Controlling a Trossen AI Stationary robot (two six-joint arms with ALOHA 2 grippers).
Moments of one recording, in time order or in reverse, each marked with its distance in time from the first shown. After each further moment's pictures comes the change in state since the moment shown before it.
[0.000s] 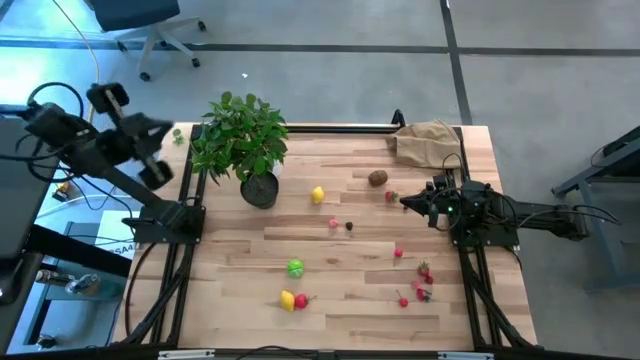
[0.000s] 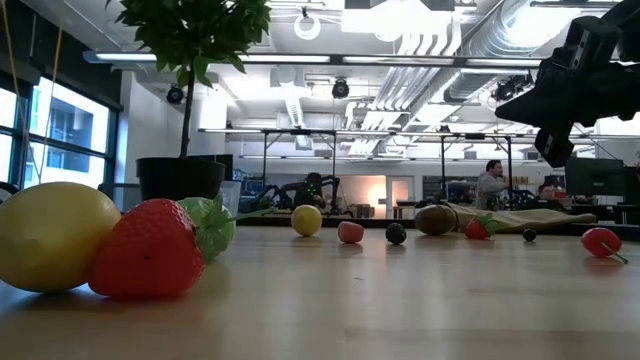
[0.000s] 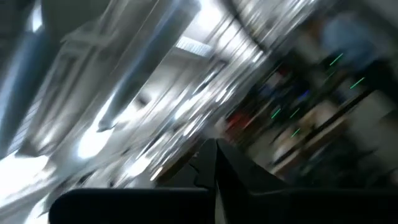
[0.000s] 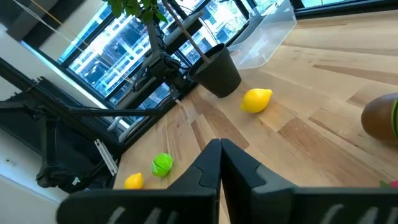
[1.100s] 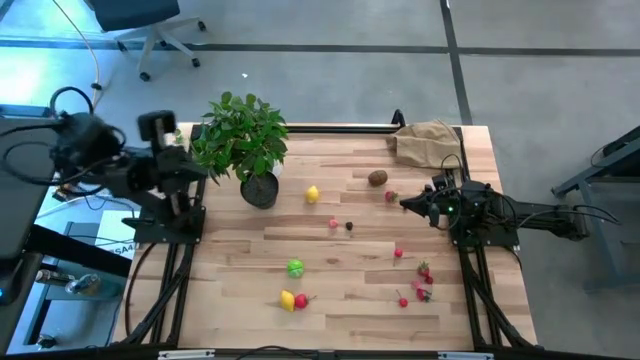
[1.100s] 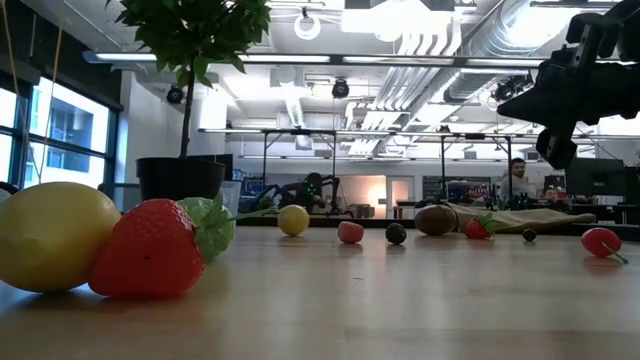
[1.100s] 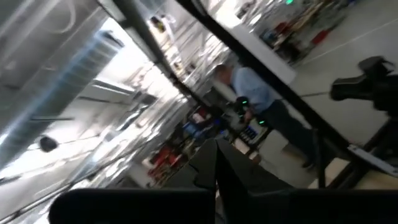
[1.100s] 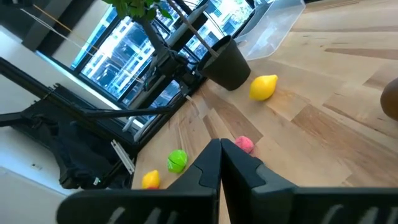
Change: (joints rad) left arm 0.194 0.227 0.100 -0.091 0.486 -0.224; right arm 0.000 0.000 0.000 0.004 -0.042 0.083
